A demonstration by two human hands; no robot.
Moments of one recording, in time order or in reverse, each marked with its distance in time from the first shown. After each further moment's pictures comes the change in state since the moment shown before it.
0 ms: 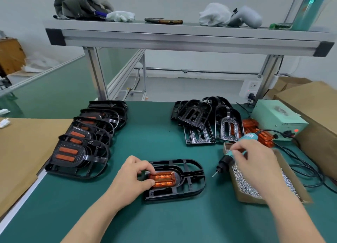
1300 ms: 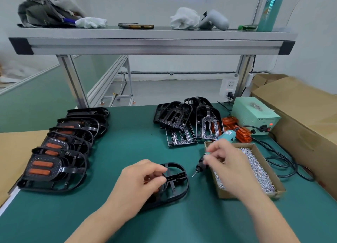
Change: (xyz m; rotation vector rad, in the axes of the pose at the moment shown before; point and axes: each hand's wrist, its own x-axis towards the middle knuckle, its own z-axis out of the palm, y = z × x) left_hand -0.010 0.072 0.026 -0.060 0.054 0.245; right_hand -0.024 -0.004 -0.006 0.500 -0.096 0.037
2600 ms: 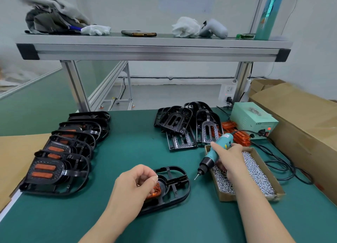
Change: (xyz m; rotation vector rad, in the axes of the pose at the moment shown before) left_hand -0.008 -0.007 0.000 -0.293 0.096 -0.258; right_hand 0.077 0.065 0.022 0.433 0.235 0.583
